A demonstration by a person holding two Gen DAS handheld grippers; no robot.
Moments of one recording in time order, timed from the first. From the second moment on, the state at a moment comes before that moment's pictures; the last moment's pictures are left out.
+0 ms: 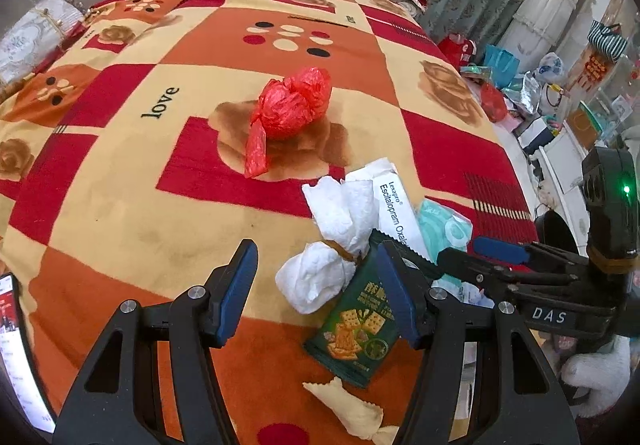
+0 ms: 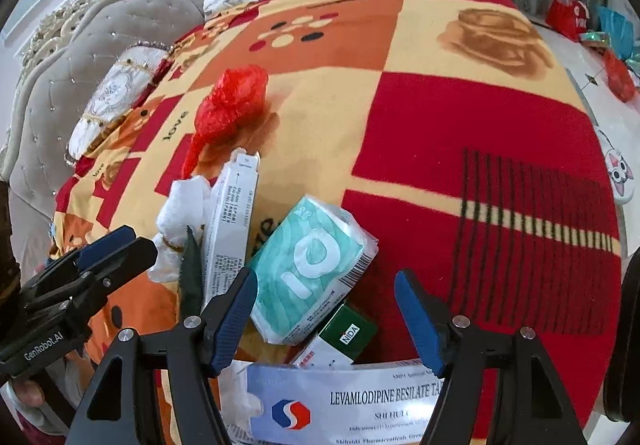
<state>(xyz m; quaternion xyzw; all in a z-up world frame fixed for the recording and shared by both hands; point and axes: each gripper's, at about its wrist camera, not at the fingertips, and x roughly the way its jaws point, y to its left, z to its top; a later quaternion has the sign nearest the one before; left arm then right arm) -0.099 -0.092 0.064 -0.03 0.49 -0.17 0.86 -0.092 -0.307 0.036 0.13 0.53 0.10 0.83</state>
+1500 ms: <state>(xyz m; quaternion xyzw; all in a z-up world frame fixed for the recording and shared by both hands) -0.101 0.013 0.077 -0.05 0.46 -0.06 0.88 -0.070 -0.141 0.025 -0.07 0.53 0.22 0.82</state>
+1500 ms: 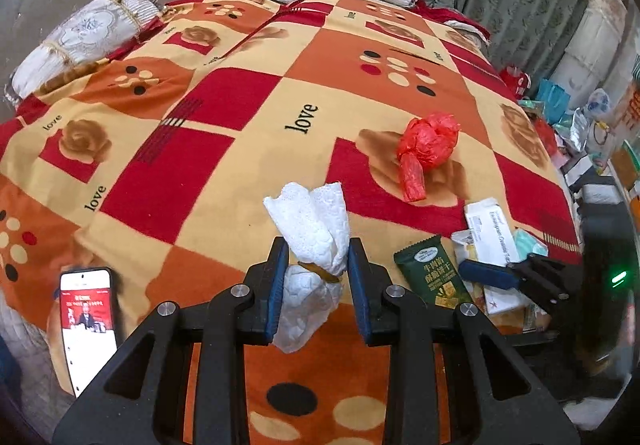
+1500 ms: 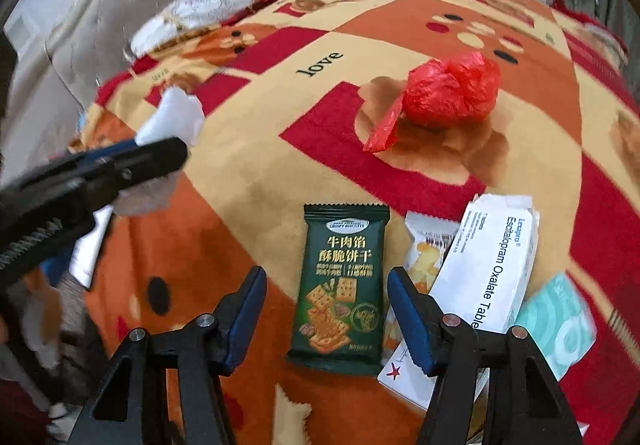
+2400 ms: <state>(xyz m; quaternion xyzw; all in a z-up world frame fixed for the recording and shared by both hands) -0.124 -0.047 0.103 -0.03 0.44 -0.11 0.89 -0.126 -0.220 0.097 -0.01 0.43 0.19 0.88</state>
